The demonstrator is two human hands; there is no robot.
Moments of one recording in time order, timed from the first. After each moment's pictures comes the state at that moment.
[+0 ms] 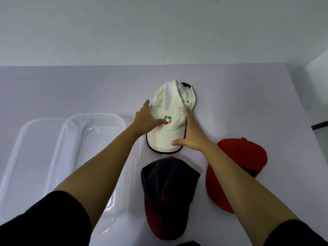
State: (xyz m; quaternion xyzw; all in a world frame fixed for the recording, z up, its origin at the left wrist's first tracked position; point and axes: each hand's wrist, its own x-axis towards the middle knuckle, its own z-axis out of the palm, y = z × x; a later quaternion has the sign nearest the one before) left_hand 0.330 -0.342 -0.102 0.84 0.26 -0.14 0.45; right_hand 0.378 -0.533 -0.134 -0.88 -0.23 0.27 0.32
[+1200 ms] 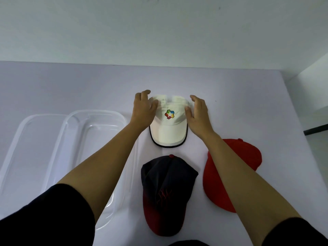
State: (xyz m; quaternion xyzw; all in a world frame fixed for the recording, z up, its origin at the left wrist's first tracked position) left_hand 0.335 -0.342 -0.089 0.87 0.25 0.06 0.42; right_hand 0.398 -0.522 -0.089 -0.90 -0.17 0.12 0.38
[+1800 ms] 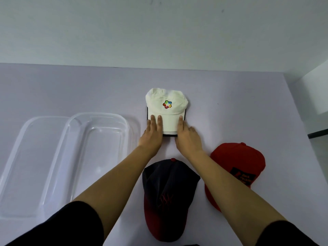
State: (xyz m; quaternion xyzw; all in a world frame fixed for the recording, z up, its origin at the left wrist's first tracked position) left_hand 0.293 -0.380 -0.130 0.96 0.14 -0.17 0.19; right_hand 0.355 -0.508 -0.139 -0.94 -0.28 0.16 0.05
